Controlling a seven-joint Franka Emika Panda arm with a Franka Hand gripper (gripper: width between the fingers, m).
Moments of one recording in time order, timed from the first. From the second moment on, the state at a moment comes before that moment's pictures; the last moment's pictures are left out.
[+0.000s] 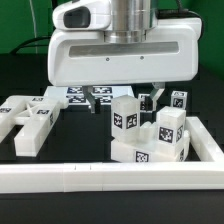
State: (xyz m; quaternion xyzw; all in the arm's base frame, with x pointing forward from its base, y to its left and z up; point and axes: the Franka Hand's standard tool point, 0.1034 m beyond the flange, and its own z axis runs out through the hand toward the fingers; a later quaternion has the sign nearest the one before) arm 0.590 0.013 0.074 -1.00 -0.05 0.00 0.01
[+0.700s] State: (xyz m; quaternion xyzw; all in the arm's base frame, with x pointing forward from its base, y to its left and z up) arm 0.590 0.009 0.073 -0.98 -0.22 0.00 0.00
